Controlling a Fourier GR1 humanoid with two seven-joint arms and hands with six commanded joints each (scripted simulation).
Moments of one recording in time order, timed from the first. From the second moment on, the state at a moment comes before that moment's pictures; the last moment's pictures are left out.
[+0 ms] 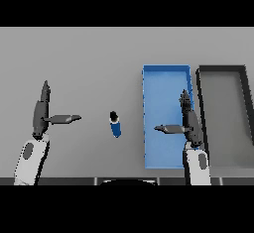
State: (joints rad) left arm -0.11 0.43 -0.16 -1.48 0.24 0.26 0.01; right arm 0.00 0.00 0.00 -1.57 0.00 0.00 0.00
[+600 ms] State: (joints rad) left arm -0.08 0.57 -0.24 -1.46 0.20 0.03 -0.12; right arm 0.09 -0.17 0.04 -1.67 0.14 0.05 -0.13
